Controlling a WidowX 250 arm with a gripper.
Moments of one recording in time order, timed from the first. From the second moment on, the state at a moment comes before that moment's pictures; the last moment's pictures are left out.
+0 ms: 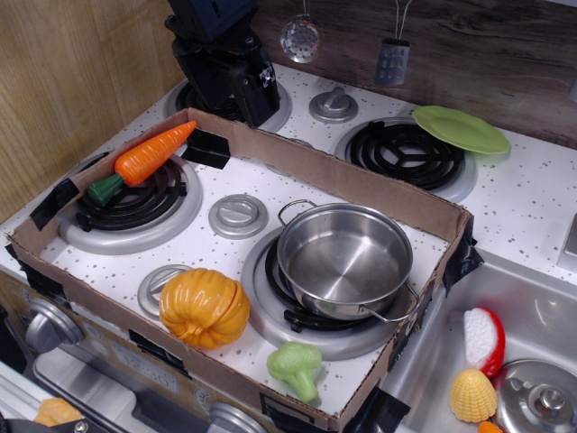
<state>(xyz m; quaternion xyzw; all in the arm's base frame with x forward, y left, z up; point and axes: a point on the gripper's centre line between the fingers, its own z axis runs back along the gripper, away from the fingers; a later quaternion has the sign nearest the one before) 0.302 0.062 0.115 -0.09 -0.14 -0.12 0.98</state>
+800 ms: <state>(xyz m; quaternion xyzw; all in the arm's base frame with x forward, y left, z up) 0.257 0.027 0.106 -0.03 -0.07 -0.06 0.99</state>
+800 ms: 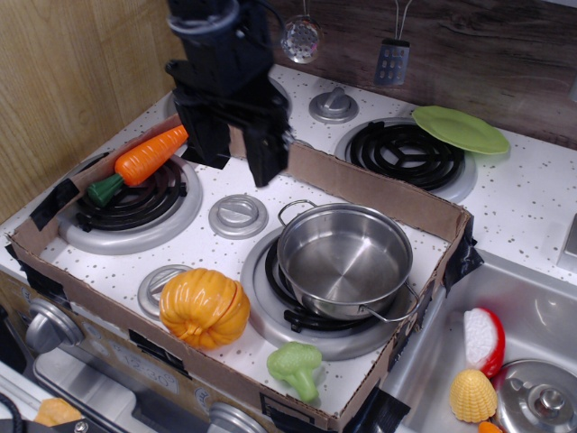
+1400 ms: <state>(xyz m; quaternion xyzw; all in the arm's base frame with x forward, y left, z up) 0.210 -0.004 0.117 0.00 -0.06 0.00 1.00</state>
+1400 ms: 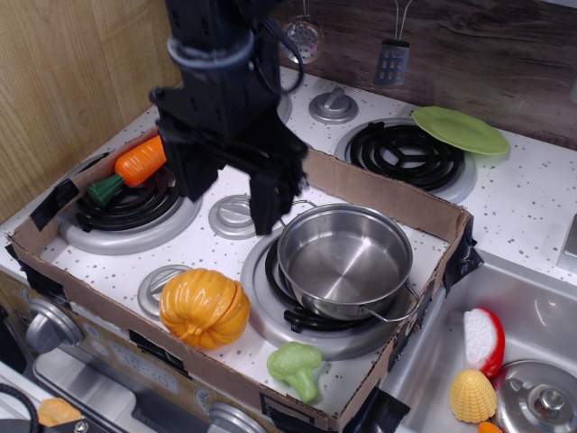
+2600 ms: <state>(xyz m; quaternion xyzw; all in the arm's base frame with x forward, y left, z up) 0.200 -0.048 0.074 0.01 -0.07 0.00 1.00</state>
